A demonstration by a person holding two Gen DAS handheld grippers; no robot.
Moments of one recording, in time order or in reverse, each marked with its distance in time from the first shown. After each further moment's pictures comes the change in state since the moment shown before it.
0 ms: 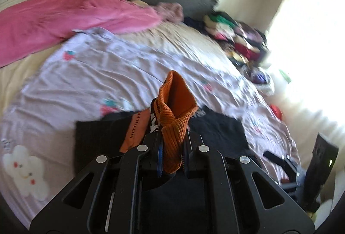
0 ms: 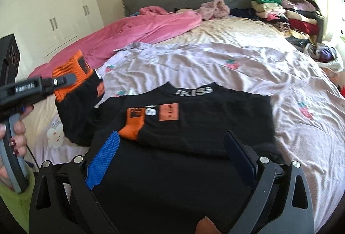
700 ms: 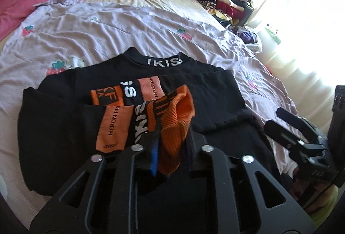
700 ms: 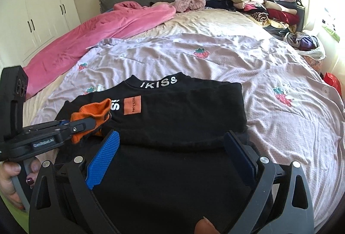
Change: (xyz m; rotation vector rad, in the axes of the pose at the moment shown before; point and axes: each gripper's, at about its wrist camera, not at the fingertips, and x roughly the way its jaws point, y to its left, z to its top) left arm 0.084 -0.030 -0.048 0.079 0.226 -0.096; right arm 0.009 -0.036 -0.009 0.051 0.053 -0.127
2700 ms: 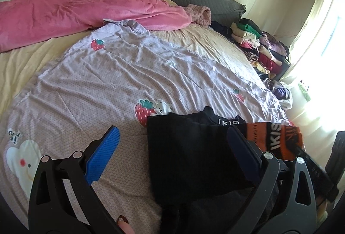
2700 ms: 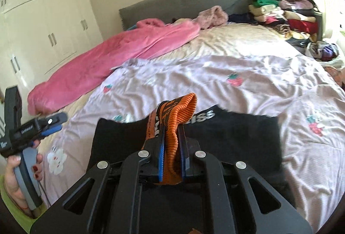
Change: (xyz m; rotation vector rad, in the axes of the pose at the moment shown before) left arm -0.092 0.104 0.027 -0.234 -0.268 0.217; right arm 0.015 0.021 0.053 0.006 -0.131 0.158
